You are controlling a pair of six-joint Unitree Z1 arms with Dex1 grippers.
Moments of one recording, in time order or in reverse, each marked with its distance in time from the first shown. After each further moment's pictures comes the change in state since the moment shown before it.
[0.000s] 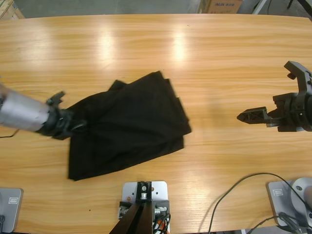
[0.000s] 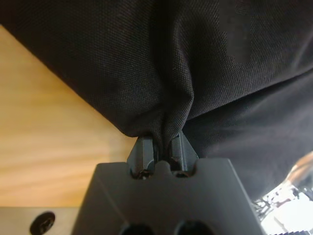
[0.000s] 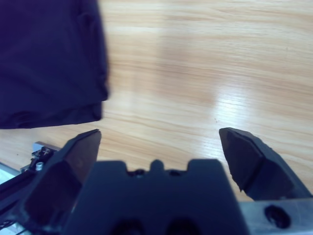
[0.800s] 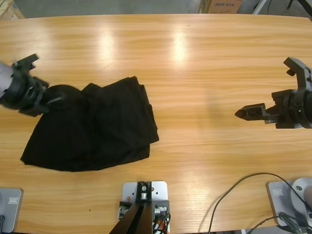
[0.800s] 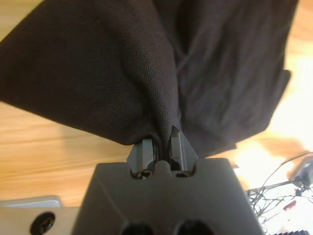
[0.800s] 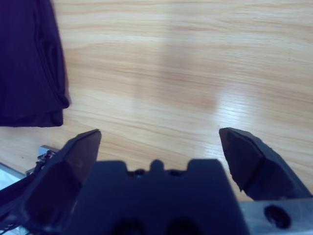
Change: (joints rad) arm 0 -0.041 -0.106 -0.419 0.522 0.135 0.041; arm 1 0.000 0.000 0.000 -0.032 0.000 0.000
